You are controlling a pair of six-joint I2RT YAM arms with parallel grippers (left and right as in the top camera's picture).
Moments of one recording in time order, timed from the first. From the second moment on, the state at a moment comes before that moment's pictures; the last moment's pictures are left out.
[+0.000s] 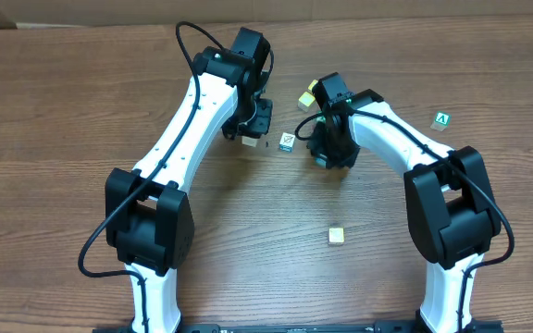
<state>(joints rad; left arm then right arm) -0.38 2.08 1.89 -1.24 0.04 -0.21 0.40 2.09 1.50 -0.89 -0.10 0.82</state>
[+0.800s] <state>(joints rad) -0.45 2.01 1.89 -1.42 0.01 -0.31 0.42 1.94 1.49 -1.32 -0.11 0.63</state>
